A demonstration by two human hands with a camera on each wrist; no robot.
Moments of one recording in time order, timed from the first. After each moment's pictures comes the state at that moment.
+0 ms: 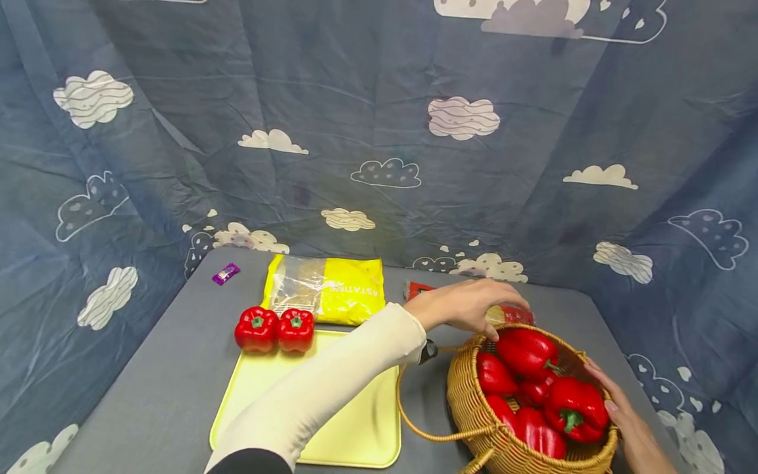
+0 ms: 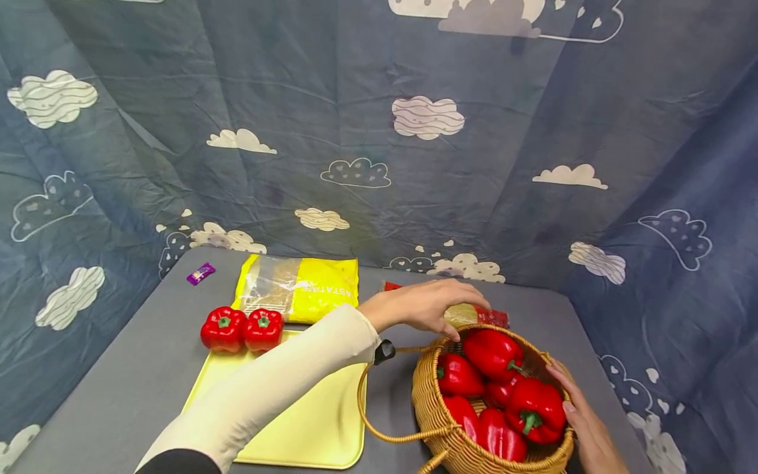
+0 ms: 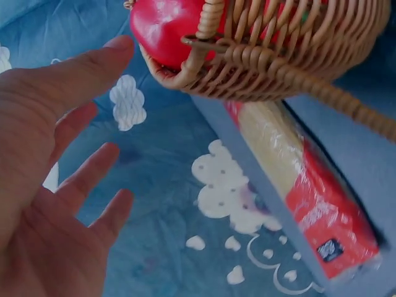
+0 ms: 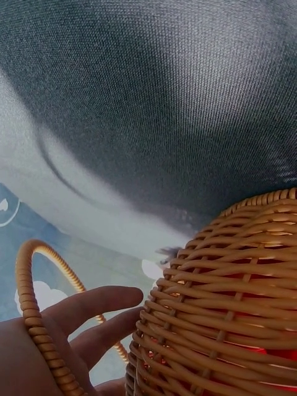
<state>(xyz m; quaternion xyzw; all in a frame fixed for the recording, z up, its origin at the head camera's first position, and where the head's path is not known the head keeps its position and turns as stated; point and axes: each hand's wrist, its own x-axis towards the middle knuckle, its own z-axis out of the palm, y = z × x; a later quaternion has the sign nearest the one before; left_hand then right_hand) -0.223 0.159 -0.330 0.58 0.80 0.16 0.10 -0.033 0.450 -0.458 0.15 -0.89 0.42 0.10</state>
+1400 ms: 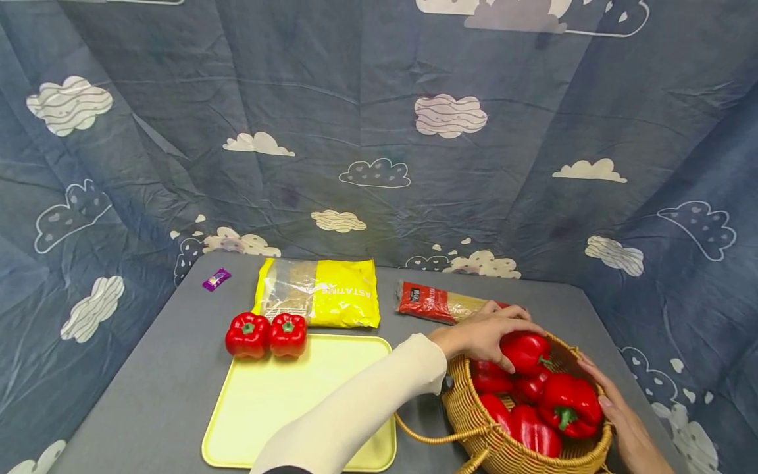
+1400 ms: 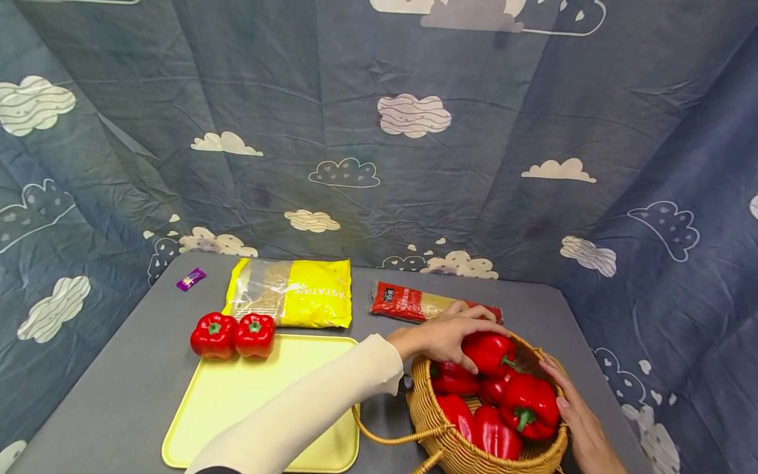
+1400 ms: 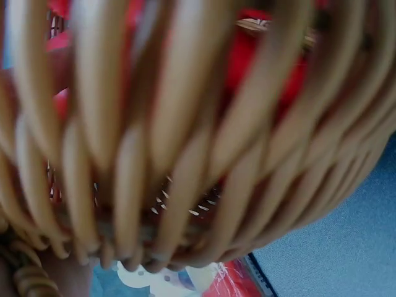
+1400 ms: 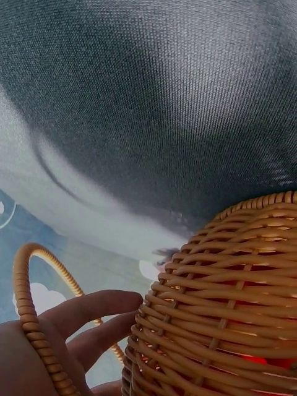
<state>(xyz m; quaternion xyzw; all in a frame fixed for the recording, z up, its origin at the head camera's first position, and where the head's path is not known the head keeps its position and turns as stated) -0.204 0.210 -0.398 0.53 0.82 0.21 0.11 -0.030 0.449 -0.455 0.13 -0.89 0.43 0.09</state>
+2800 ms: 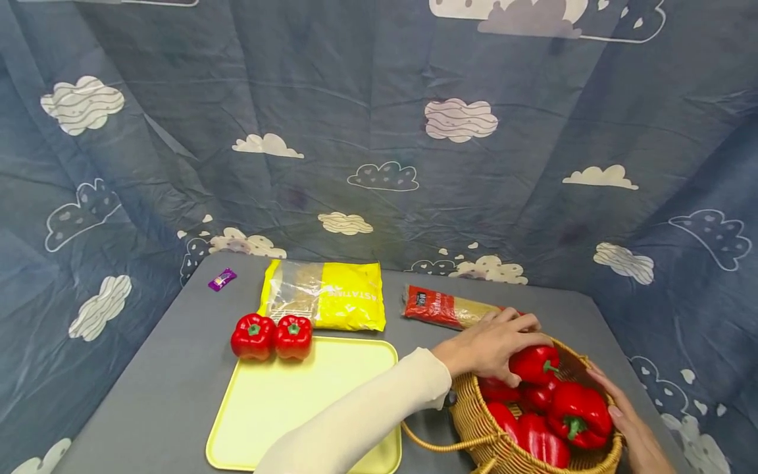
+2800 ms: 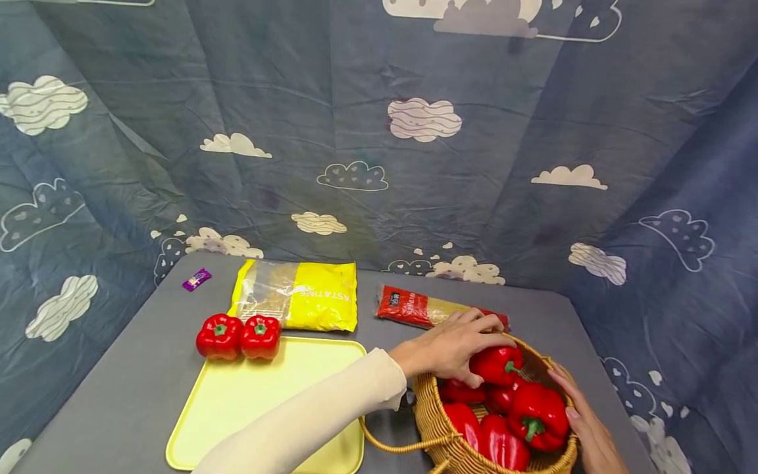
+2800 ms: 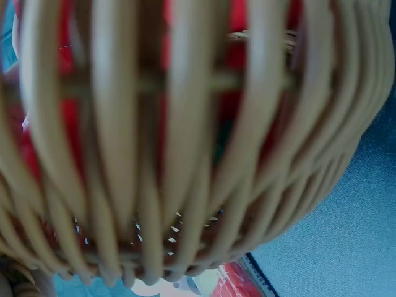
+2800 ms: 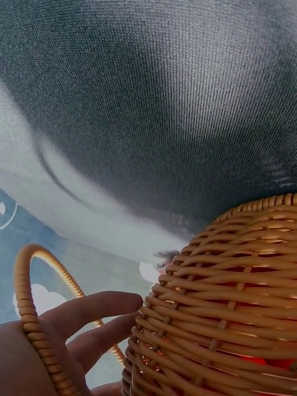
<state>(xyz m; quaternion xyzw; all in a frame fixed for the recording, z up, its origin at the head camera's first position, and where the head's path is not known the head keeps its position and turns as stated) -0.196 0.209 -0.401 0.55 0.83 0.08 -0.01 -0.032 0.450 -0.459 0.14 -0.88 0.43 0.11</state>
